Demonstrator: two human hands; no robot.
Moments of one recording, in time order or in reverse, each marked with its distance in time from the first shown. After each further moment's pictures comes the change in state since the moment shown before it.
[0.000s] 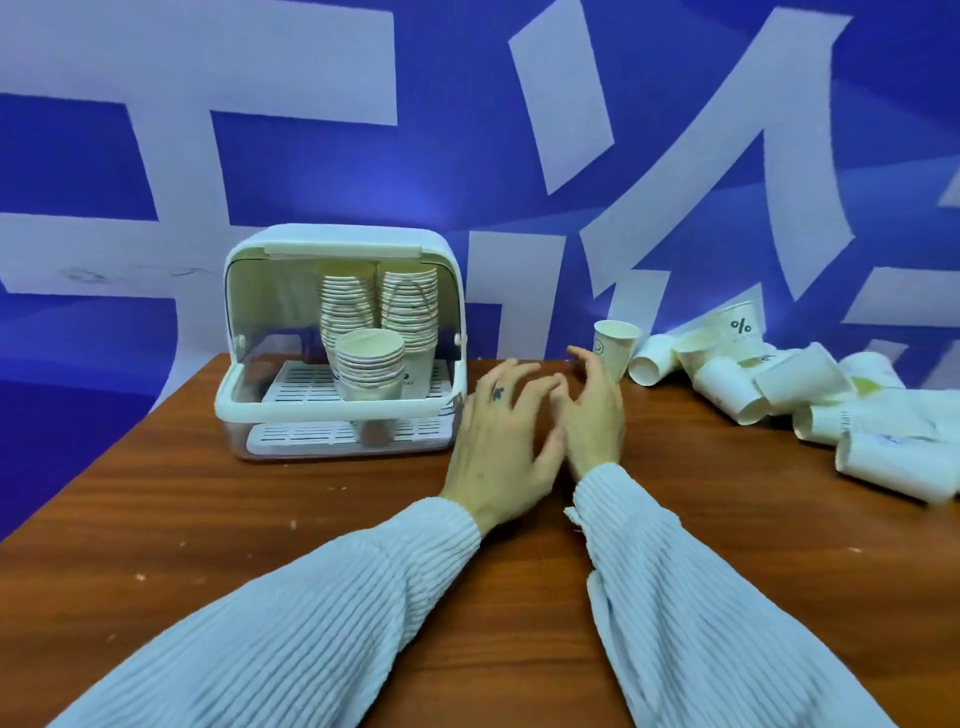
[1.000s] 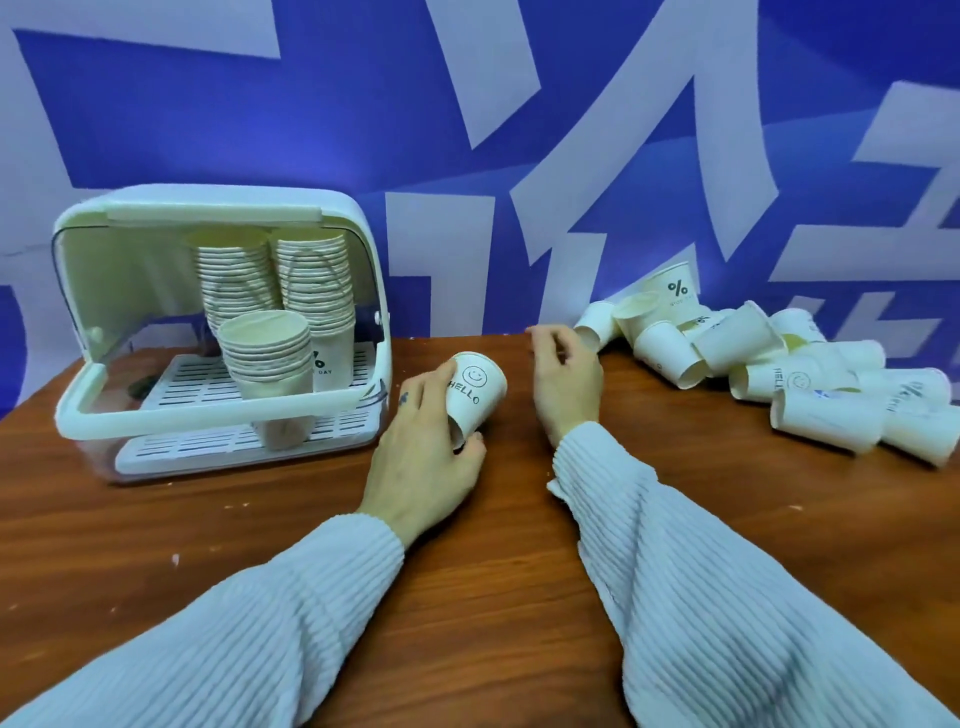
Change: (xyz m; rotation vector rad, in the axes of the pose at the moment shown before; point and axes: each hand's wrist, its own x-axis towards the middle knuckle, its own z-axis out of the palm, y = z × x) left_hand -0.005 -0.021 0.020 -0.109 -0.123 -0.267; right_hand 0.023 0.018 -0.023 0.187 0.085 0.103
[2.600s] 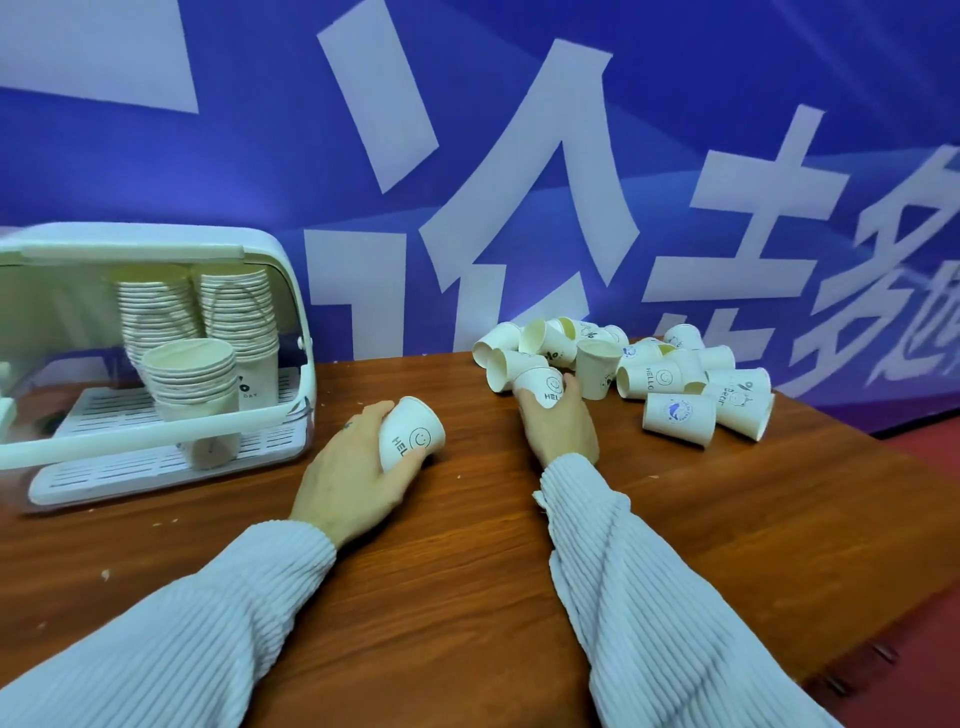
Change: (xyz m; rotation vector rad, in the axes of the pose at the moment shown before) left_hand -0.017 0.016 -0.011 0.028 -0.106 -0.002; right_hand 0.013 0.072 -0.101 -0.455 0.205 0.292
